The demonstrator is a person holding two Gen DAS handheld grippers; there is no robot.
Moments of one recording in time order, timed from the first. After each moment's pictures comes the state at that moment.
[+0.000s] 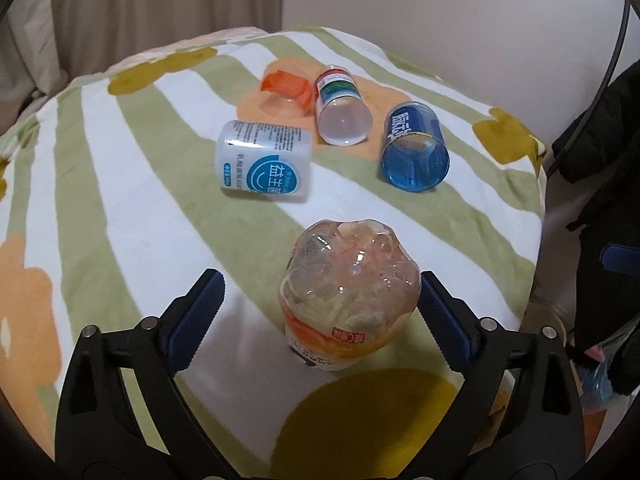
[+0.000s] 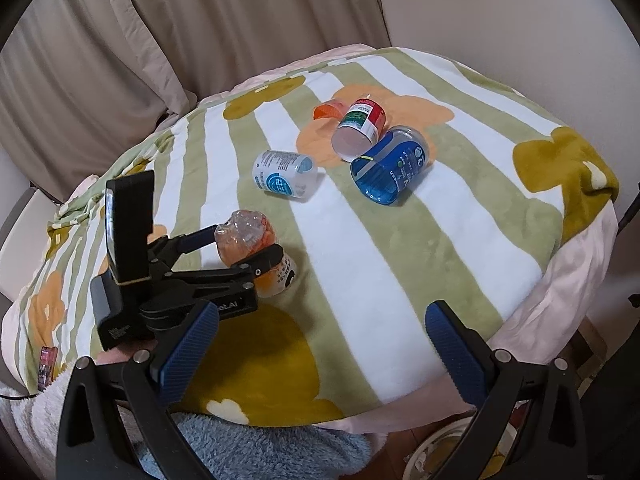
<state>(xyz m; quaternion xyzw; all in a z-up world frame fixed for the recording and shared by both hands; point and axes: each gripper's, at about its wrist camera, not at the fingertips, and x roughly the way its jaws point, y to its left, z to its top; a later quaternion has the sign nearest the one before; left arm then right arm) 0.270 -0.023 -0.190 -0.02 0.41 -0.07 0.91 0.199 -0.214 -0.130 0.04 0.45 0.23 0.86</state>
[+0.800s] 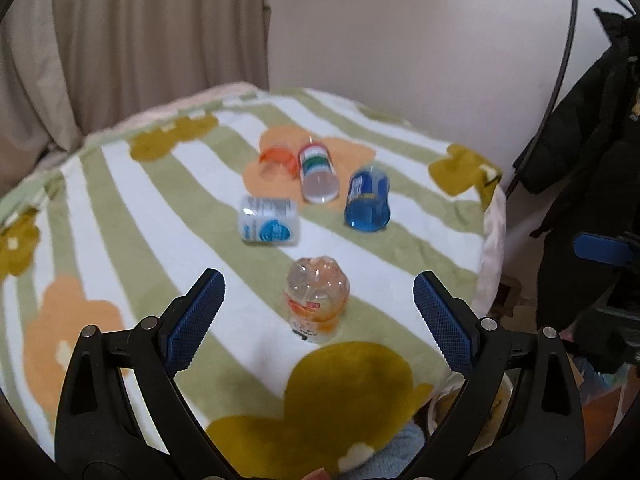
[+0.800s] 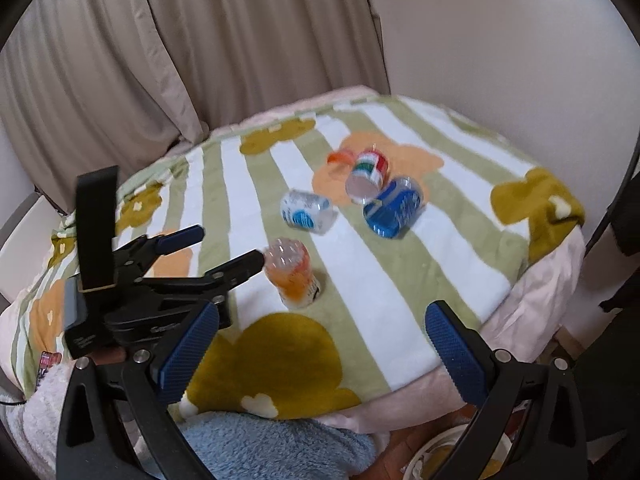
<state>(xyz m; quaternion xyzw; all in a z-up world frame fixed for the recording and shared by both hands) 0.184 -0.022 -0.077 0.01 0.33 -0.09 0.94 0.129 -0.207 -0.065 0.03 0.37 0.21 0.91</state>
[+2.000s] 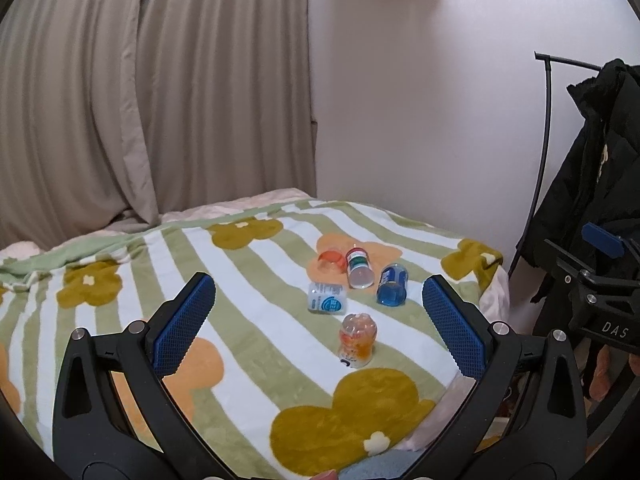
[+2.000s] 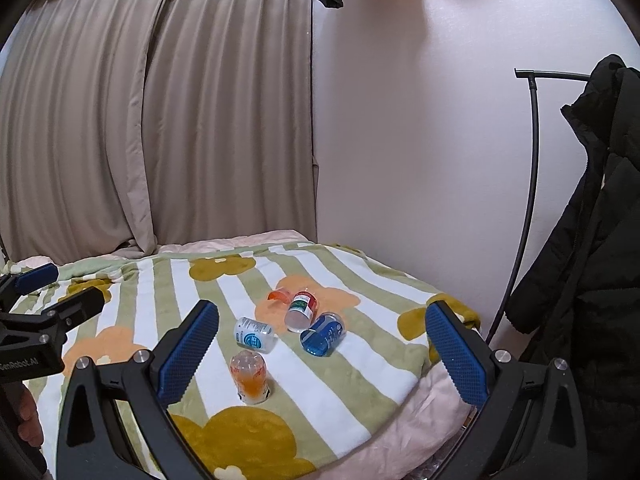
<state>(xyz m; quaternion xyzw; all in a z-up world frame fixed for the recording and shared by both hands) 0.035 0.018 0.015 0.01 0.16 -0.01 0.99 0.014 -0.198 -0.004 -0.01 0.12 0.05 0.99</state>
